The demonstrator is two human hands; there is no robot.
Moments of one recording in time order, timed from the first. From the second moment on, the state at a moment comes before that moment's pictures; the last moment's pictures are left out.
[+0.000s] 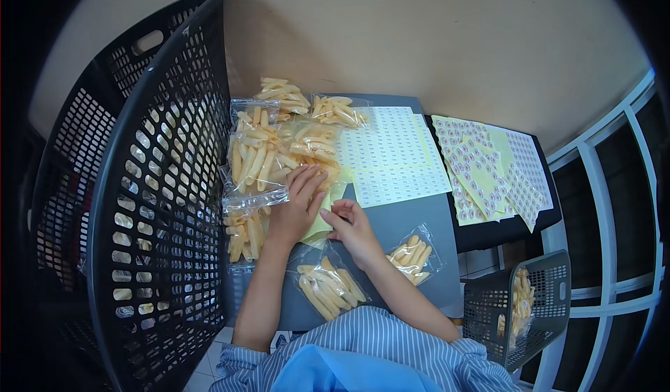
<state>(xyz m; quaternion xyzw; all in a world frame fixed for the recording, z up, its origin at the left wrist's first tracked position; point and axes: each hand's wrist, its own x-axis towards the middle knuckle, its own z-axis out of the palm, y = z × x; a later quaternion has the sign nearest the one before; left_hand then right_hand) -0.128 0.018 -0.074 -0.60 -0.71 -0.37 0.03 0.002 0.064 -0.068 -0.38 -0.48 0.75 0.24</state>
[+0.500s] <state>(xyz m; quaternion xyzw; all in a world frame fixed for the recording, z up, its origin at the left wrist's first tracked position) -0.128 0.020 -0.075 -0.58 -0.72 -0.39 0.05 0.062 0.089 -0.039 -0.30 -0.28 0.81 0.43</state>
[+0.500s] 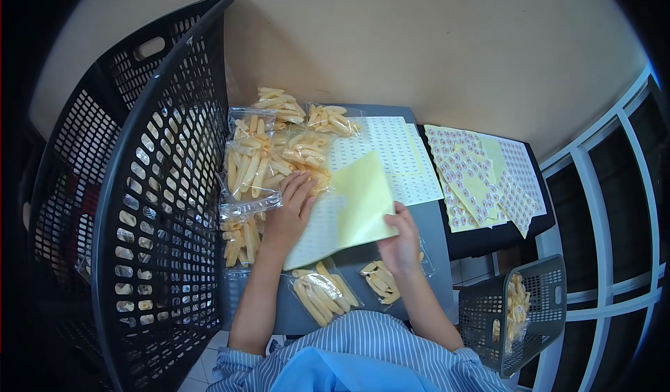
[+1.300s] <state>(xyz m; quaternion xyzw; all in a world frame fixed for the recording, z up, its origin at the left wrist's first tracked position) -0.060 0.060 0.035 -0.48 -0.49 -0.57 -0.45 0.121 0.170 0.058 -0.29 -0.75 0.08 0.59</state>
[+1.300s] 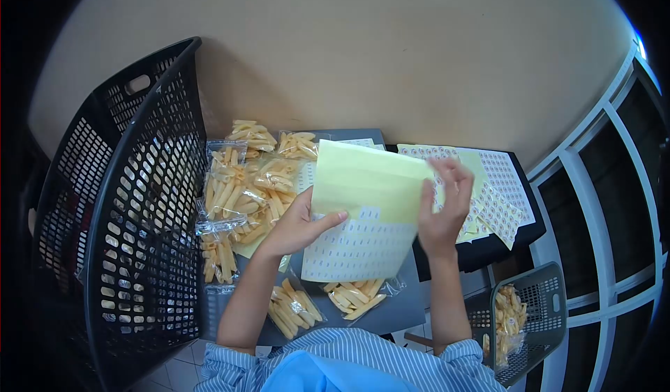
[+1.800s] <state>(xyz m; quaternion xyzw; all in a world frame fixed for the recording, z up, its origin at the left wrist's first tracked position) -0.051 0.062 0.031 -0.43 -0.55 -0.60 -0.38 0.092 0.152 0.033 -0.16 -0.87 0.05 0.47</state>
